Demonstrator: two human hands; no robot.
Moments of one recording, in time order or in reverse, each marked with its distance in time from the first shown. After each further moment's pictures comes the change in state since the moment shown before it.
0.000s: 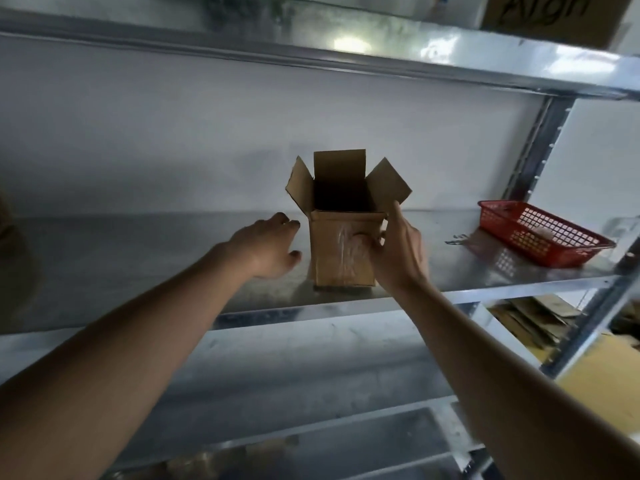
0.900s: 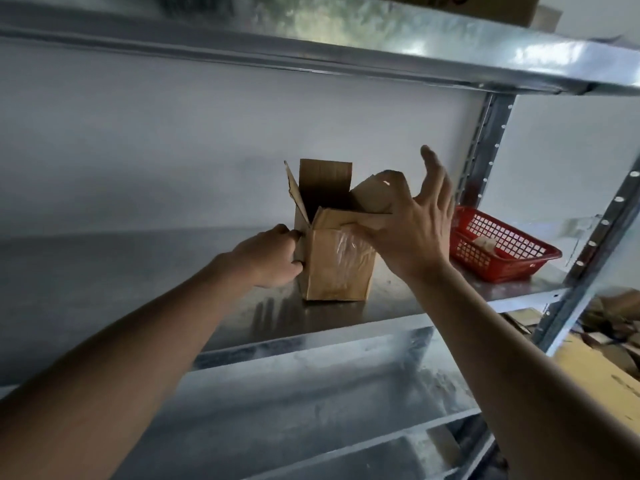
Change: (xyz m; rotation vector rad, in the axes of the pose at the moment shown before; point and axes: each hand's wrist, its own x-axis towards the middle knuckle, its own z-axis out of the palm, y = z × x) left_hand 0.140 0.147 0.026 -0.124 -0.041 0.082; right_hand 0.090 0.151 -0.099 -0.393 0.235 -0.177
